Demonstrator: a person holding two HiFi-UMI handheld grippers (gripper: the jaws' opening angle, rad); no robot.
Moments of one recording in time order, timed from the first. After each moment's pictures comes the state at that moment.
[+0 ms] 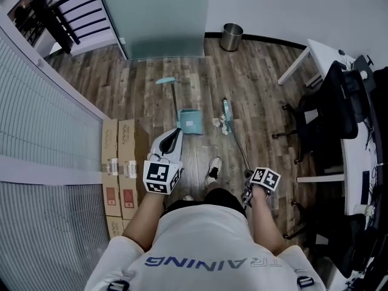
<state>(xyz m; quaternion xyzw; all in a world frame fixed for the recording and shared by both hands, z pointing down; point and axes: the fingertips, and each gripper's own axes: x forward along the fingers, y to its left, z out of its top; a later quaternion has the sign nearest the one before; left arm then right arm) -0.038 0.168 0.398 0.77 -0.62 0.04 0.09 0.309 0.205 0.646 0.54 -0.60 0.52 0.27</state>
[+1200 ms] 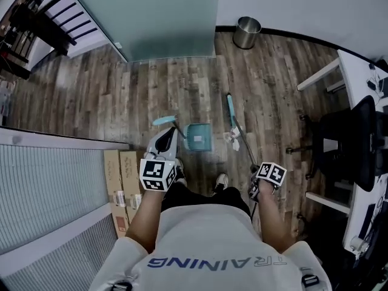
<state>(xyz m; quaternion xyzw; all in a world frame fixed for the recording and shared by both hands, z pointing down) -0.145 -0.110 0.465 0.74 -0.64 0.10 0.16 0.234 -0.064 0.694 0.51 -0.58 0.56 0.31</state>
